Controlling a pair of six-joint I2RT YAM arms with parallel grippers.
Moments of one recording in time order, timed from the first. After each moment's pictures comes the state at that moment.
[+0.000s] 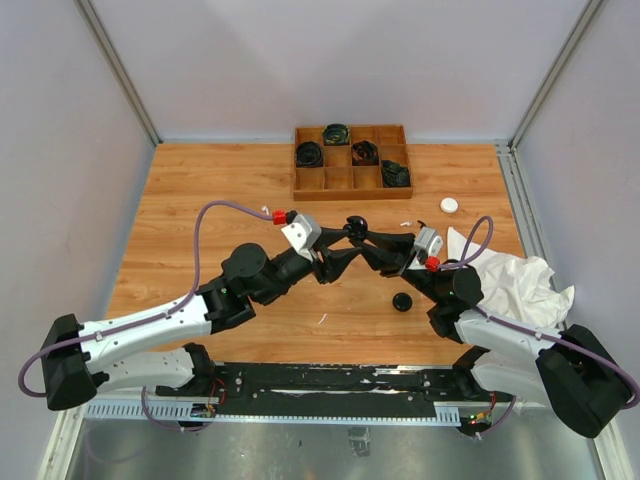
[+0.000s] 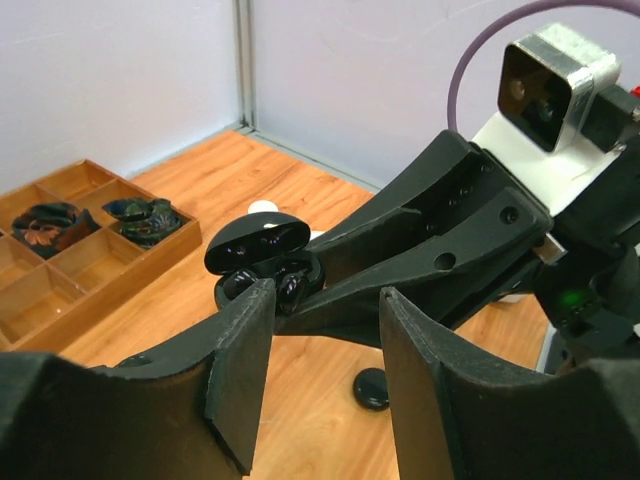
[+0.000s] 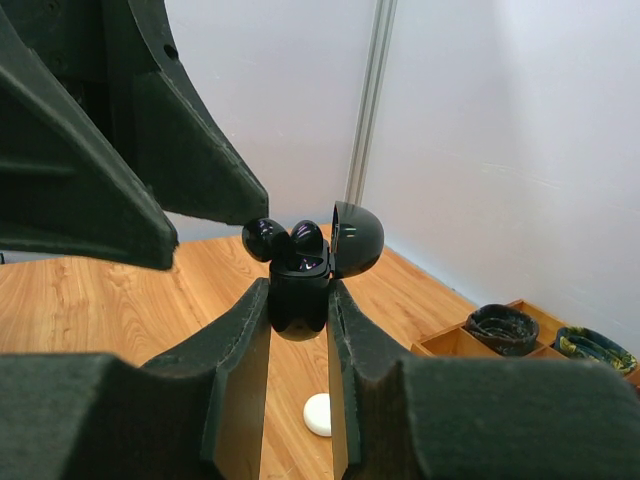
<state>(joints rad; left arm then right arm) -1.07 1.04 0.73 0.48 -0.11 -0.05 0.66 1.08 0.29 1.30 -0.38 0.05</state>
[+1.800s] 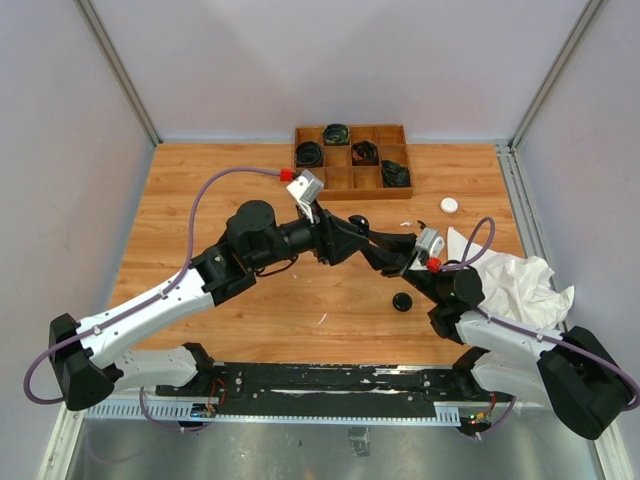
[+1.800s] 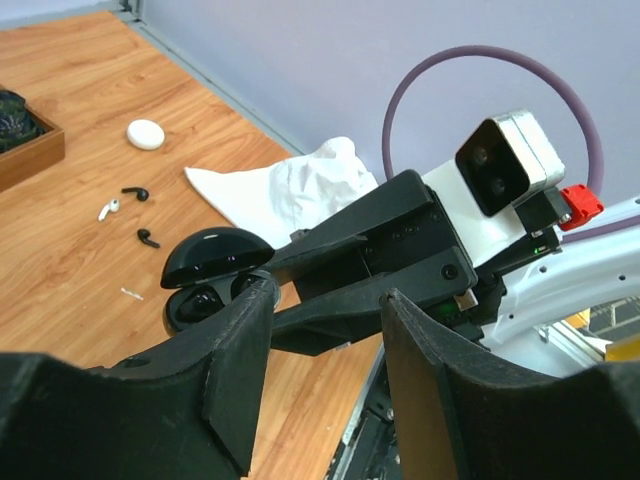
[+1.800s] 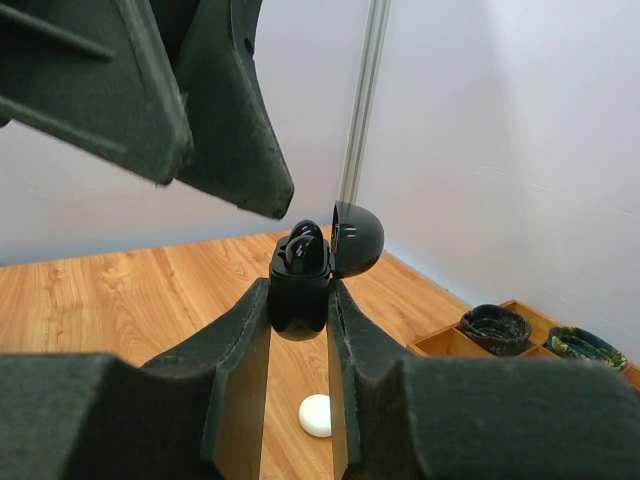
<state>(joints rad) -0.92 1.13 1.00 0.12 0.20 -0.46 0.66 1.07 0.28 1.30 -0.37 0.04</state>
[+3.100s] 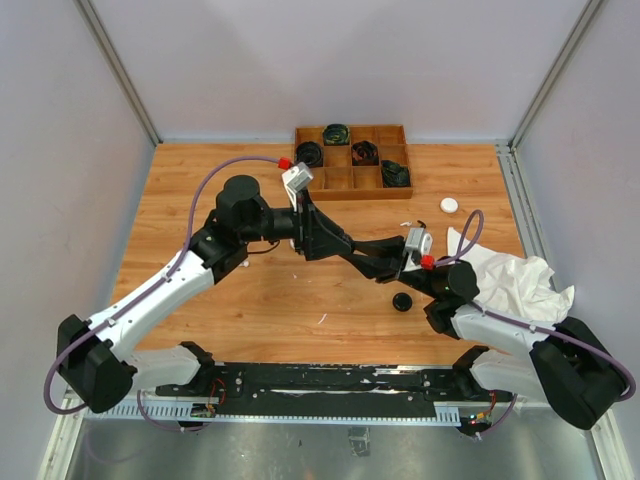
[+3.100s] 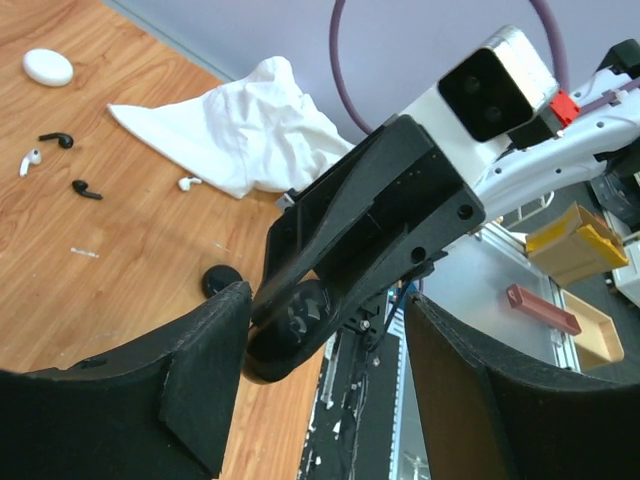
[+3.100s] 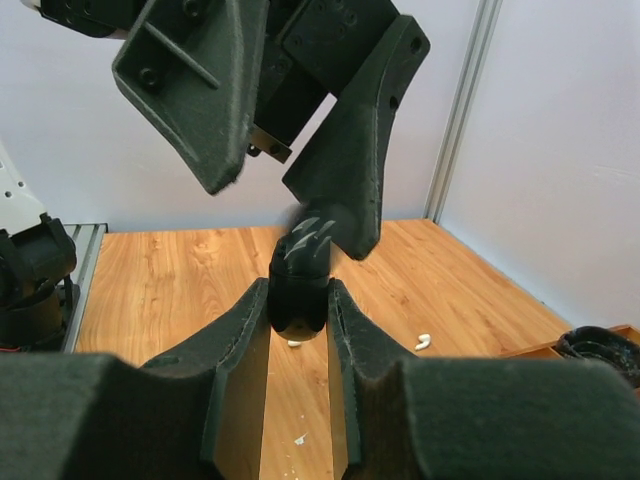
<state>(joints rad) -0.65 1.18 1.01 0.06 0.75 -0.46 0.66 1.13 0.32 1.31 -0.57 0.13</state>
